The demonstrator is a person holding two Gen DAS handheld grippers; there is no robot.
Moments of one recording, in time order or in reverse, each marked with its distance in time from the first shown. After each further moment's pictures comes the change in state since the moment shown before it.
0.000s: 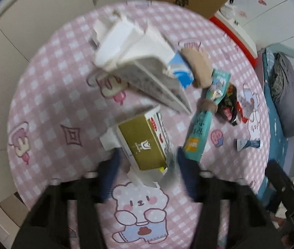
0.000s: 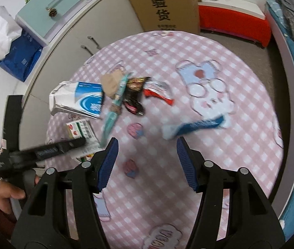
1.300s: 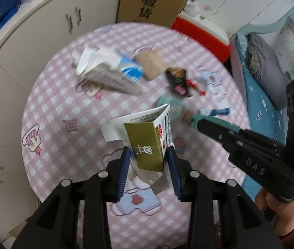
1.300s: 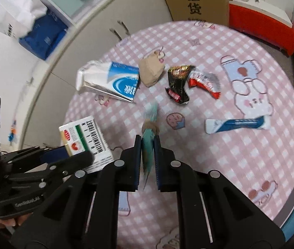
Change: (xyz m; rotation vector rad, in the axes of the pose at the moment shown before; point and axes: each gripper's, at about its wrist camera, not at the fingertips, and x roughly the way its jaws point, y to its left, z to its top) left arm -0.071 -0.040 -0.060 0.236 -0.148 -0.023; right arm 0.006 0.033 -0.009 -0.112 0.050 0.133
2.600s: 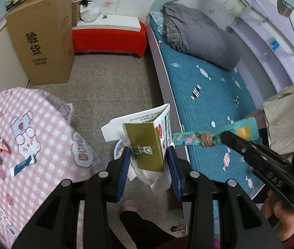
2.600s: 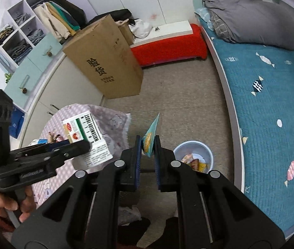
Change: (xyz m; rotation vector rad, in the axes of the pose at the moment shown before) left arm 0.057 -0.434 -0.005 0.416 0.001 -0.181; right arm -0.290 -0.337 -0.097 0.348 -0.345 -0.228
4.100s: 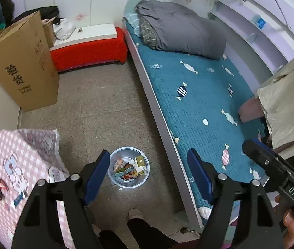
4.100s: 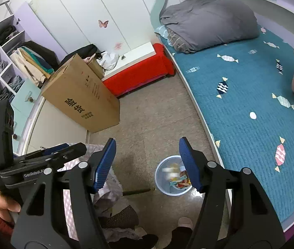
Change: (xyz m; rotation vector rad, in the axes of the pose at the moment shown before) left arm 0.022 -0.093 0.046 0.157 -0.007 0.018; right arm -0.072 -0.090 0.002 0.224 -0.175 -0.082
